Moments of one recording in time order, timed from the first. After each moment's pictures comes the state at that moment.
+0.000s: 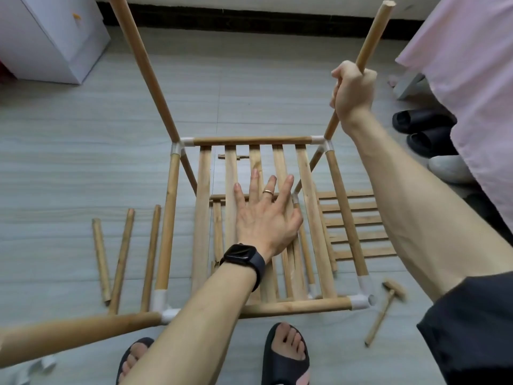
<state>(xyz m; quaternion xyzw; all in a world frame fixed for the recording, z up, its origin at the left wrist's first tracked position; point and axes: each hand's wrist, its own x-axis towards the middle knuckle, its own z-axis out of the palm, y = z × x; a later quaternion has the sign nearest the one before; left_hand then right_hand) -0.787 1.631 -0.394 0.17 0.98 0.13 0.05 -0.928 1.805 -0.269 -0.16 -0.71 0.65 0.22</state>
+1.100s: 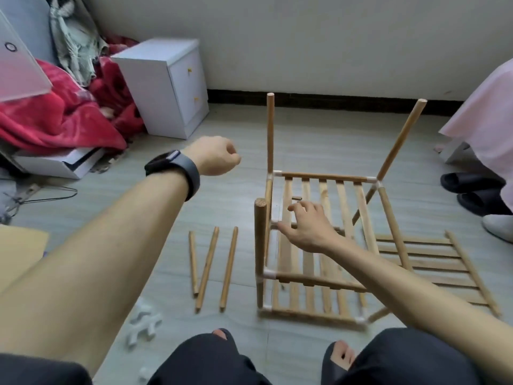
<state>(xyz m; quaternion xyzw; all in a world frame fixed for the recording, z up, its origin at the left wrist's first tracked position) -0.794 1.376 -0.146 0.04 0.99 0.09 0.08 -0.758 1.607 -0.320 0.07 -0.97 0.21 -0.08</state>
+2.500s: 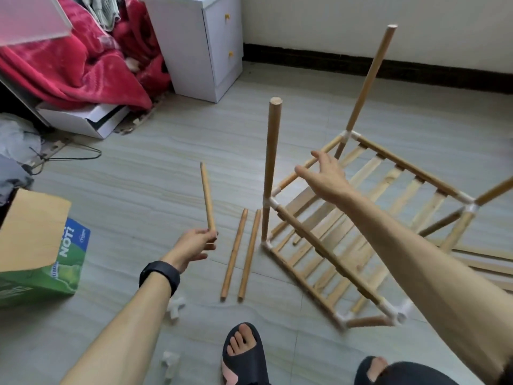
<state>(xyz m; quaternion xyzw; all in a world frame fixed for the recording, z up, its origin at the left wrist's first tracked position) -0.743 1.222 -0.418 -0.31 0.72 0.59 0.18 -0.876 1.516 -0.319 0.02 -0.92 0.36 -0.13</state>
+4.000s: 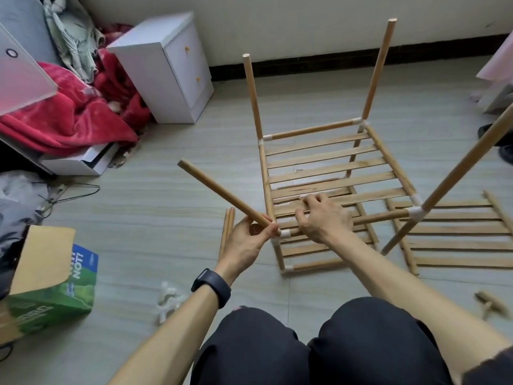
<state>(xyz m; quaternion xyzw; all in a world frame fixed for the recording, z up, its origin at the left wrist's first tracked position) -0.692 1.406 -0.358 -0.02 0.80 0.59 0.08 -0.751 1.612 -0.376 0.01 -0.99 0.13 -0.02</state>
